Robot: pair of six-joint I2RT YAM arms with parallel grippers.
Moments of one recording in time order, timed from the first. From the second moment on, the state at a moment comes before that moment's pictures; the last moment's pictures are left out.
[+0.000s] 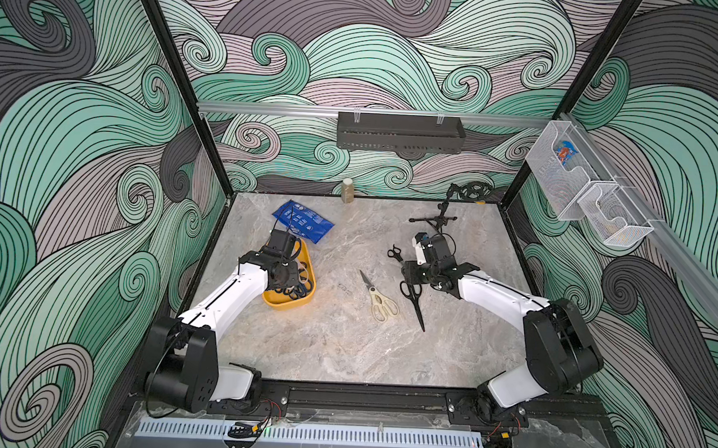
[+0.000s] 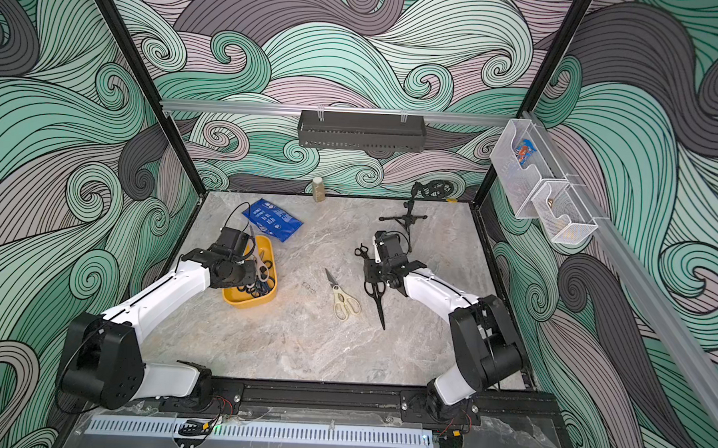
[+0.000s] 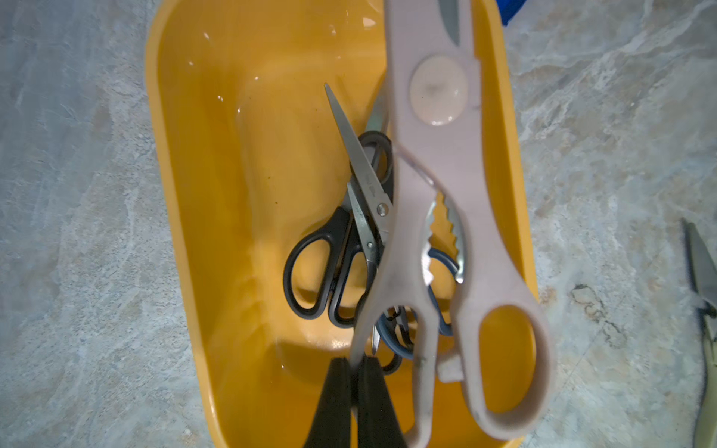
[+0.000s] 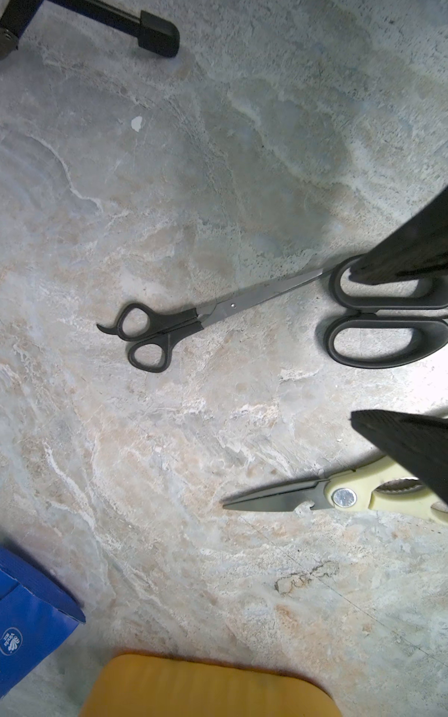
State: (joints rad) left arm -0.23 1.37 0.92 -0.72 -0.16 -0.36; right arm 0.43 1.56 0.91 -0.27 0.00 0.30
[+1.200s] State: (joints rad) left arm -0.23 1.52 0.97 -0.73 -0.18 -0.36; right arm 0.43 1.57 0.92 -0.27 -0.01 0.29
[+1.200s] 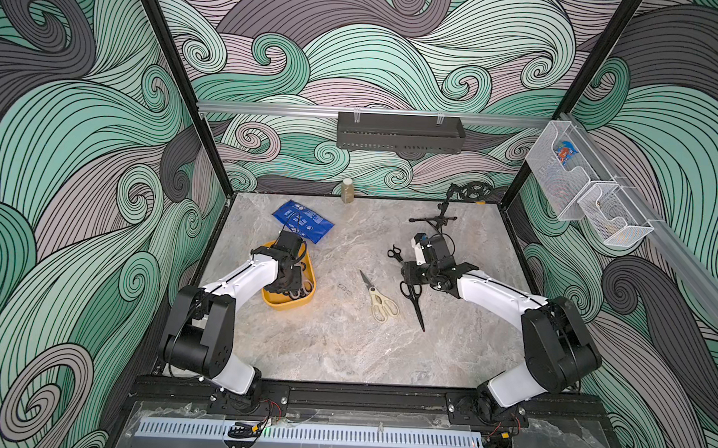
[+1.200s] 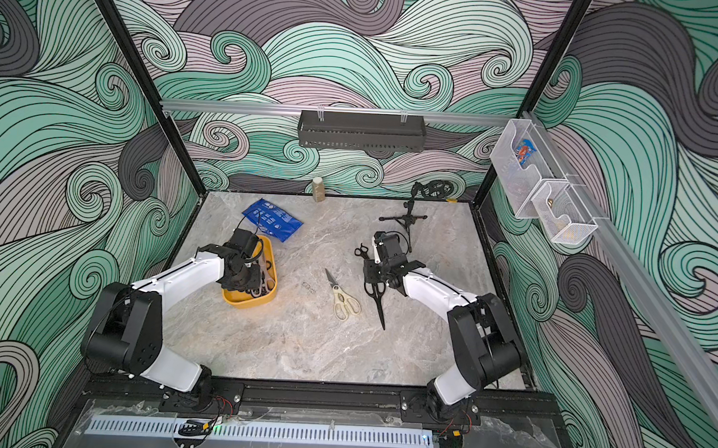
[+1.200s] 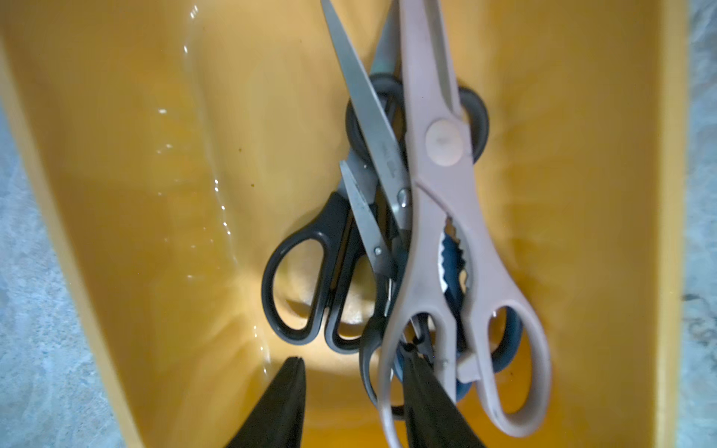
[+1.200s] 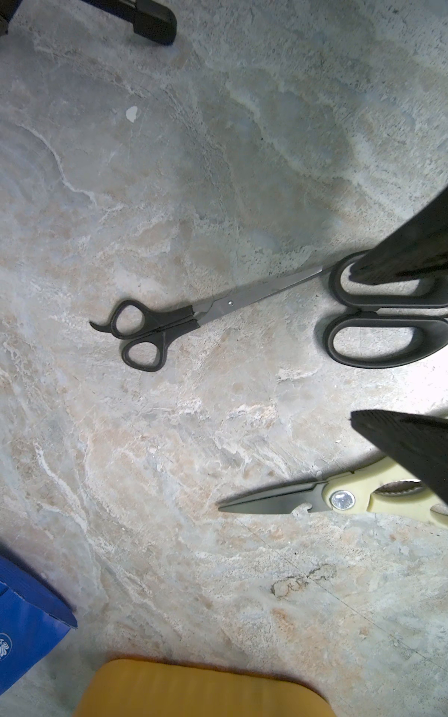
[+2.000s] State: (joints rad) left arm -0.64 1.36 0.97 -0.54 -0.06 -0.69; right arm 0.42 1.57 0.86 -0.29 -0.01 0.30
